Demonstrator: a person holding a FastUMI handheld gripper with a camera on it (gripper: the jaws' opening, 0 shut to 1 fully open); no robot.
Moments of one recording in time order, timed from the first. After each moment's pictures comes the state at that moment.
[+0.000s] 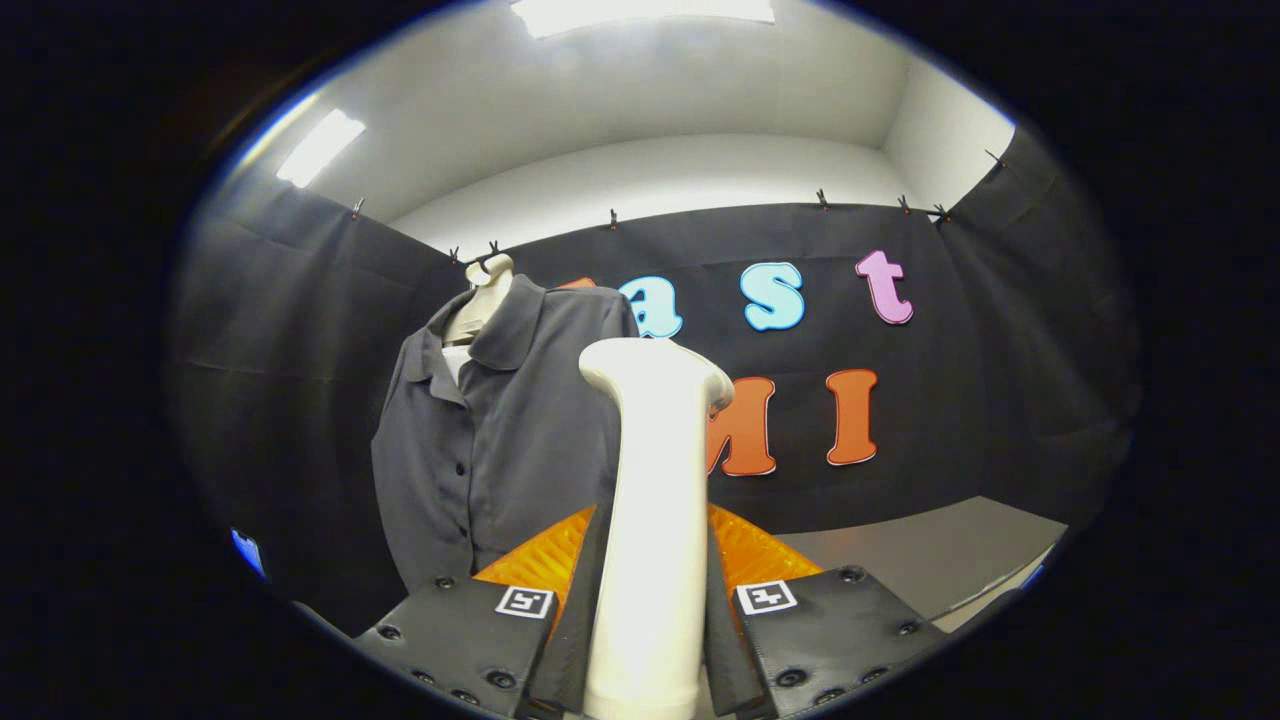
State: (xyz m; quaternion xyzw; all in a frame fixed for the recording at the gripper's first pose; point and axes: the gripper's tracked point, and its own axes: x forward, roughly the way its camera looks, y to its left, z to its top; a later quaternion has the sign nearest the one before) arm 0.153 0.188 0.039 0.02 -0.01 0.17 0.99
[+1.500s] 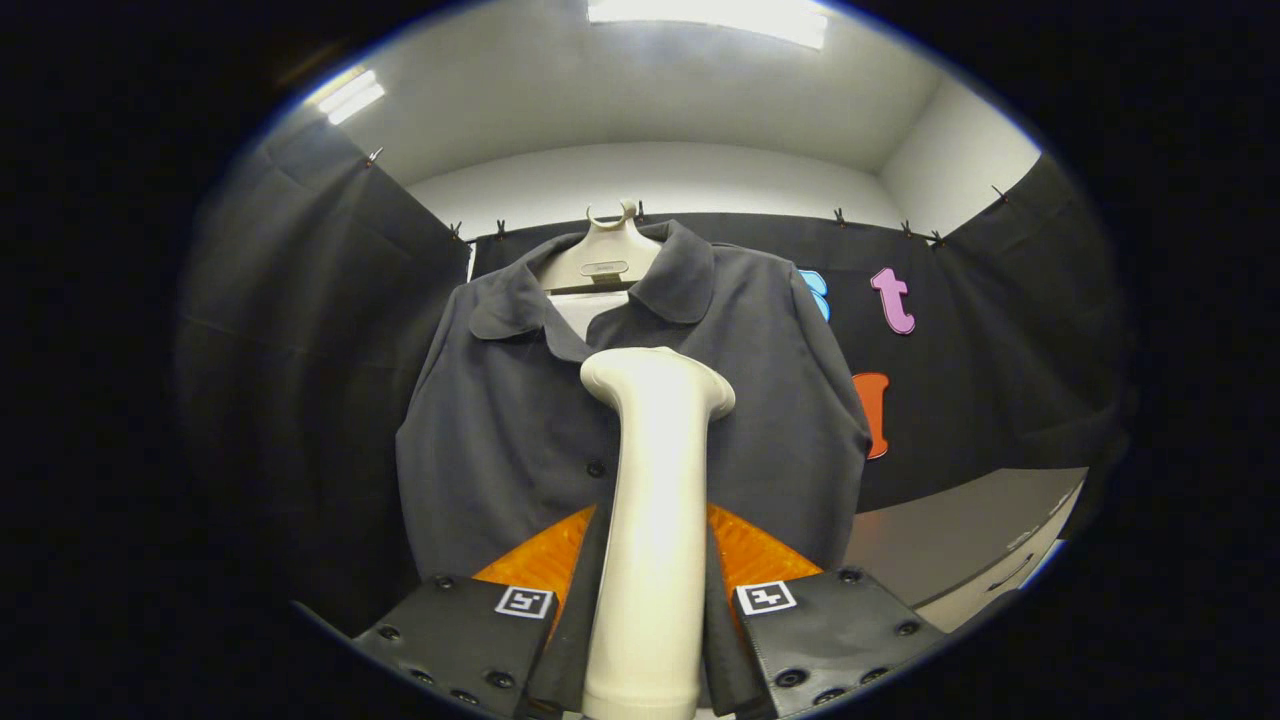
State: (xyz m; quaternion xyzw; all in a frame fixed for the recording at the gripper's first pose) arm 0.179 0.411 -0.015 0.00 -0.02 0.10 1.00
